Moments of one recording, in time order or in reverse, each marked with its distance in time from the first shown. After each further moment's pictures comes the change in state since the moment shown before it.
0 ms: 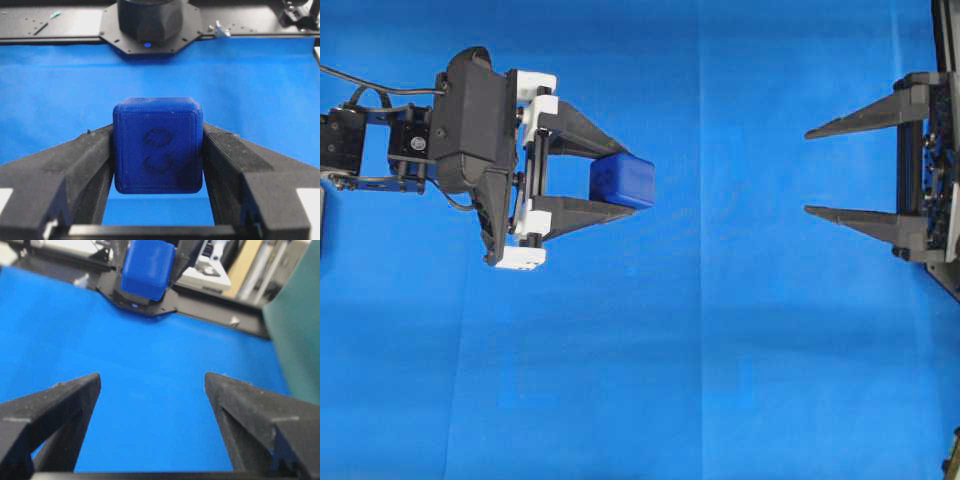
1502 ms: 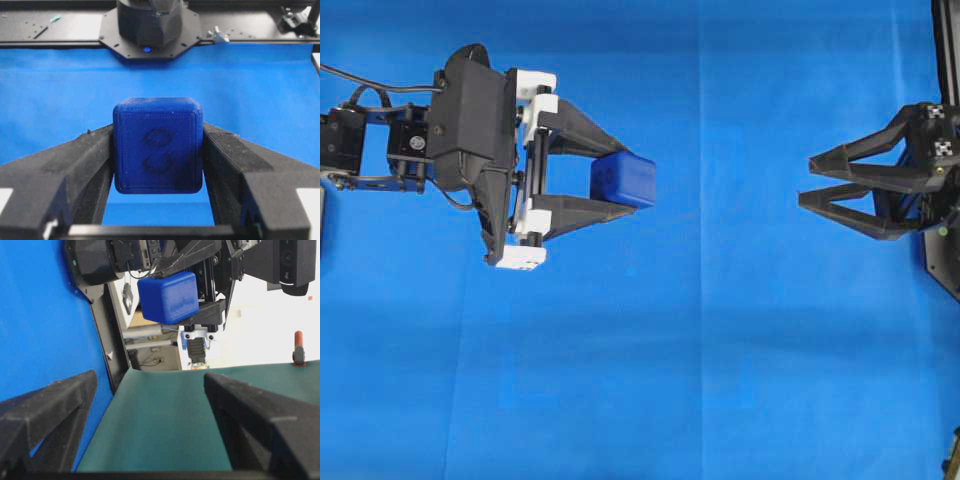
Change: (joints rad) left arm 0.000 0.000 0.002 -0.003 -0.011 -0.006; right arm 0.000 0.006 -0.029 -0.492 0.018 -0.571
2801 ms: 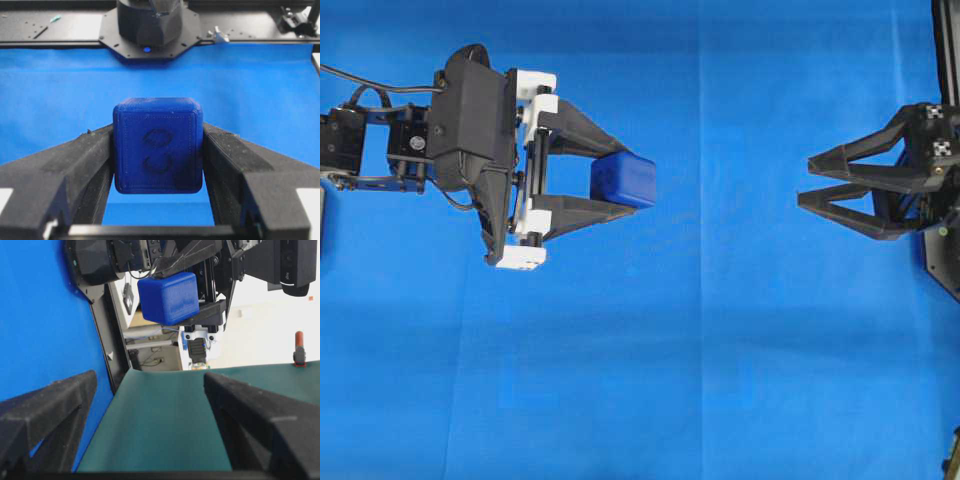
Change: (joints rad) left arm 0.000 0.002 -0.002 0.000 -0.002 0.000; right arm 0.000 0.015 -0.011 0.000 0.000 -0.002
